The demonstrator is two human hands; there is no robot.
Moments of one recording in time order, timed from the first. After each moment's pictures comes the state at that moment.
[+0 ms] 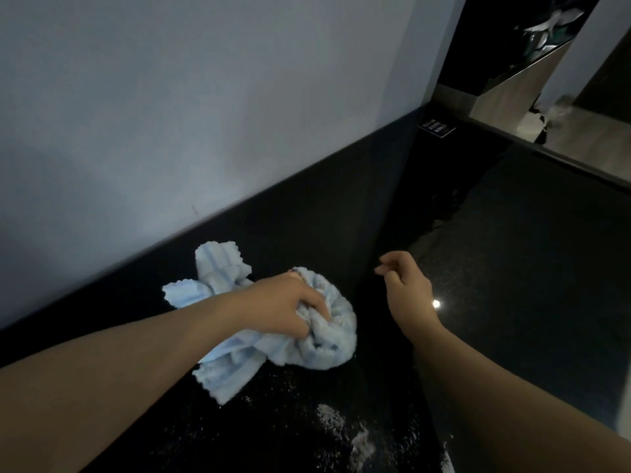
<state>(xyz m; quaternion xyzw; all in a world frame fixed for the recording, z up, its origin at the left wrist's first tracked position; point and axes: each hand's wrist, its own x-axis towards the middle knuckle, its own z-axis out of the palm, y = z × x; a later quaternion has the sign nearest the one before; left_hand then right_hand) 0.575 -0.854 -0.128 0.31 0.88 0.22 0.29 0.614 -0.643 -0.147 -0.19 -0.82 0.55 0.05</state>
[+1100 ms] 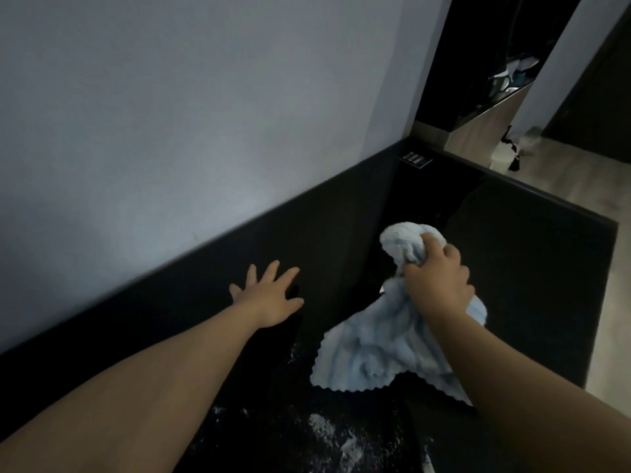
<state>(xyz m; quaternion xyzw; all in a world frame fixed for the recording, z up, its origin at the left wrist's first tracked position) 0.559 -0.845 -0.125 0.09 0.95 0.11 0.27 0.606 -0.605 -0.086 -0.28 -0.93 0.24 0.08</state>
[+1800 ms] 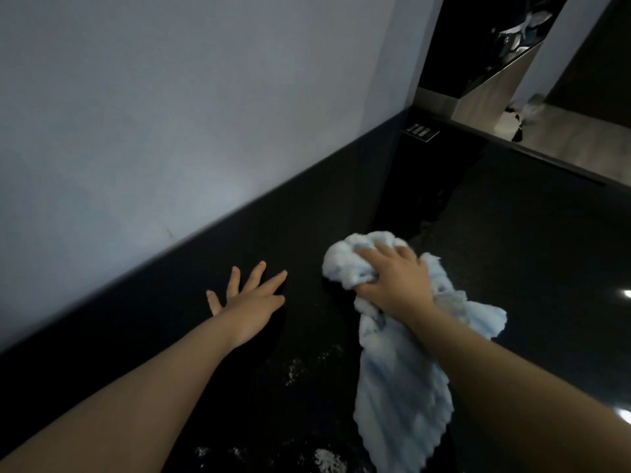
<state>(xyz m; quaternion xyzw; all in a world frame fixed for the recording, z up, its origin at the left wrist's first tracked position) 0.538 -0.859 -0.161 0.05 0.93 0.22 0.28 0.561 -0.619 -0.151 -0.02 -0.99 0.12 0.01</state>
